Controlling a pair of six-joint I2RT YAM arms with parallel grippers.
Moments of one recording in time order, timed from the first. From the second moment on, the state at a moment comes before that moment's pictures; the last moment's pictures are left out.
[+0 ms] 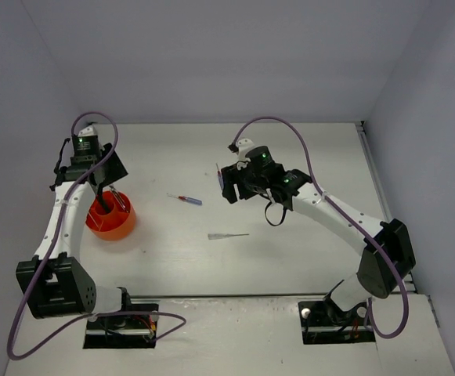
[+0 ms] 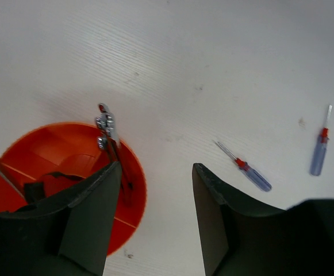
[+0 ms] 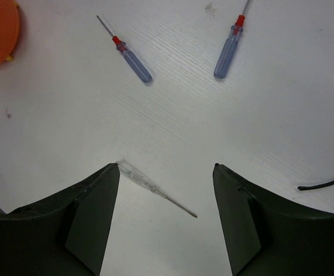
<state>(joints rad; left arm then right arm) 0.10 1.35 1.22 -0.64 -0.03 -0.39 0.69 1.52 1.21 -0.37 -0.09 0.21</state>
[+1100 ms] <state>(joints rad) -0.79 1.73 1.37 -0.74 0.16 -0.06 0.20 1.36 0.95 -0.44 0.04 0.37</state>
